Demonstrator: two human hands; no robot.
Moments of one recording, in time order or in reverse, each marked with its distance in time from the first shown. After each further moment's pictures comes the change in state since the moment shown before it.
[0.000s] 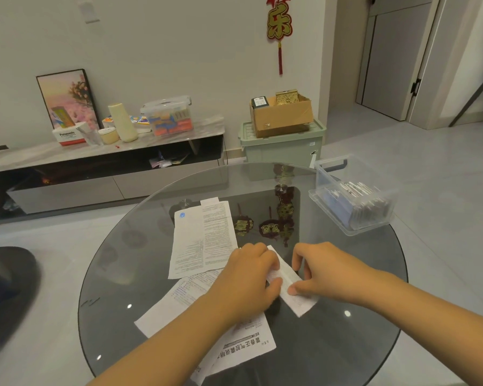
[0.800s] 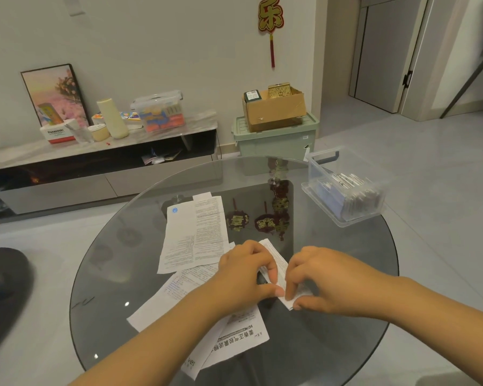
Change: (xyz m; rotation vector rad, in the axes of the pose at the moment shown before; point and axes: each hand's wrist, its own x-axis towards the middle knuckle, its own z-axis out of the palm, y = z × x) left_hand -0.001 0.005 -0.004 -0.242 -0.195 -0.117; right_hand -0.028 0.003 -0.003 -0.263 -0.015 -0.365
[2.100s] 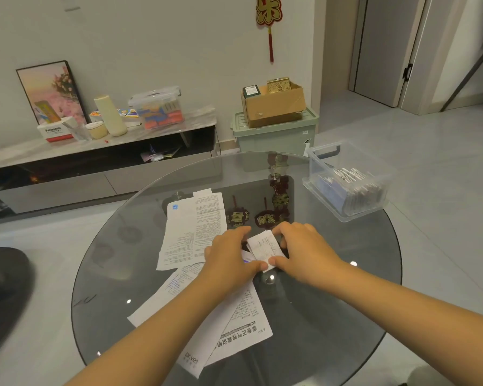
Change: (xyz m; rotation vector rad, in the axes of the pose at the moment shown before) left_hand 0.013 -0.014 -0.003 -0.083 0.211 -0.264; right_hand 0.053 -0.003 0.022 0.266 0.282 0.439
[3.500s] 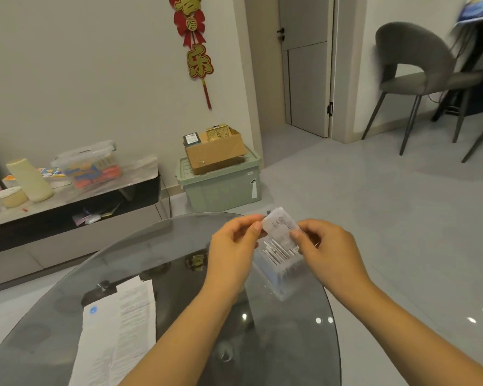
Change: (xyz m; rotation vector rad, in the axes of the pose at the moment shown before) left_hand 0.096 0.154 -0.007 -0.876 0.090 0.221; right_hand 0.016 0.087 -0.127 0.369 0.616 0.161
